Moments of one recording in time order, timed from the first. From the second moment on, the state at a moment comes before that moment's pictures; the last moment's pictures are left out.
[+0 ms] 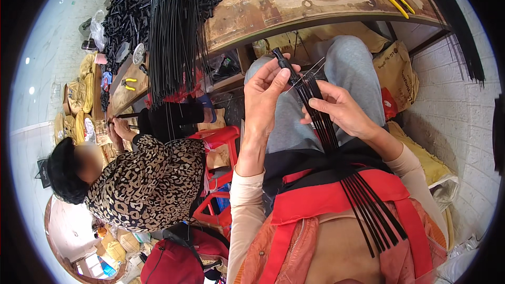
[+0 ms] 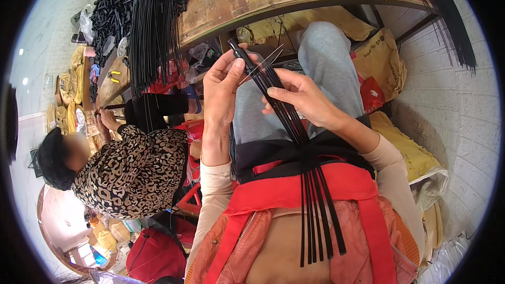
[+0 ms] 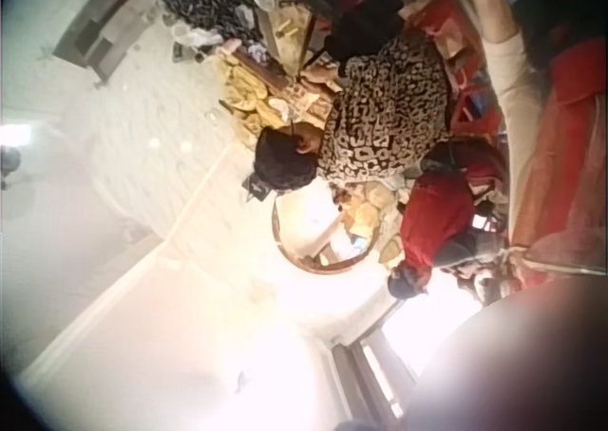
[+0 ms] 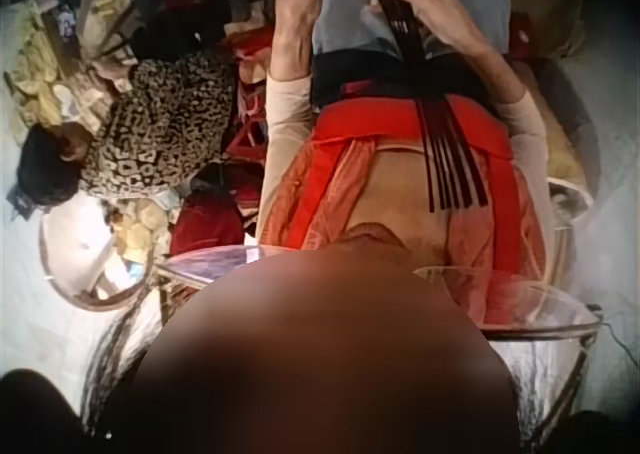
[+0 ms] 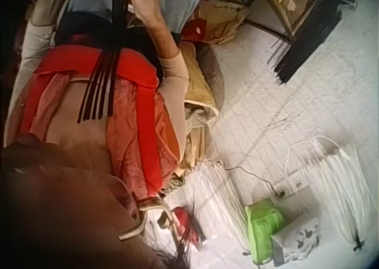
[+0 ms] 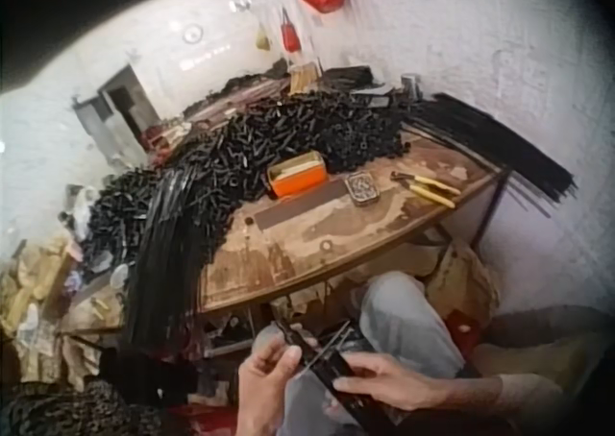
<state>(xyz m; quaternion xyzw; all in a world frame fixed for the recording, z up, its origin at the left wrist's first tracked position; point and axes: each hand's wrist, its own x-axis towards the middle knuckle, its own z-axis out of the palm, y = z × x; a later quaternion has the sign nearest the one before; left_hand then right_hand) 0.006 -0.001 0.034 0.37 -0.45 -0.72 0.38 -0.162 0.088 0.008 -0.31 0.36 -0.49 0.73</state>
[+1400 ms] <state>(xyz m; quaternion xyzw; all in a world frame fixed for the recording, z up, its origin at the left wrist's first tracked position) 0.025 0.034 0.011 0.35 -0.42 -0.69 0.47 -0.154 0.099 -0.017 -0.33 0.32 -0.50 0.73</state>
